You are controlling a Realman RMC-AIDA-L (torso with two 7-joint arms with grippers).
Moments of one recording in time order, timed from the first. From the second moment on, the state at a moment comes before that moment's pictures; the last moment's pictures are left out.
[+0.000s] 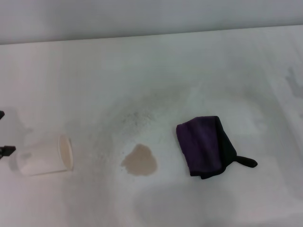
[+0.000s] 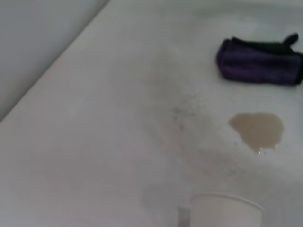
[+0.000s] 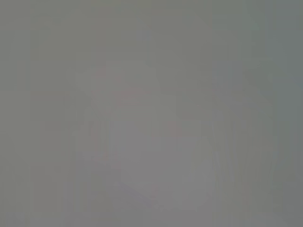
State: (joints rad) left arm -0.35 -1.91 1.01 1.37 2.20 1.71 -1.68; right arm 0.36 2.02 -0.31 0.05 2.16 1.33 -2.79
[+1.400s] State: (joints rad) left arm -0.42 -2.04 1.00 1.06 2.39 1.51 -1.30; right arm 0.36 2.02 -0.27 0.10 2.16 1.36 -2.78
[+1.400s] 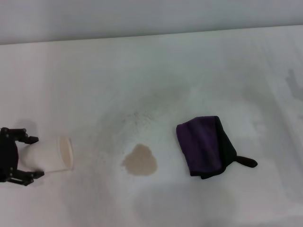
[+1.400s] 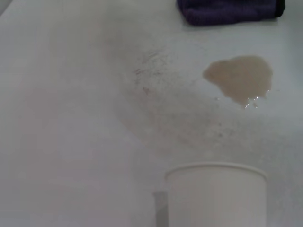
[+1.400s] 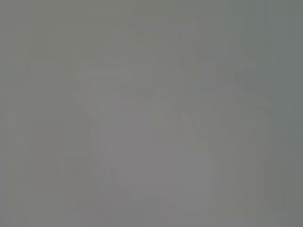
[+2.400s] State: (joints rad) left arm -0.46 -2.06 0.98 0.95 2.16 1.41 -1.22; right arm 0.36 2.02 -0.28 0.09 2.15 1.36 -2.78
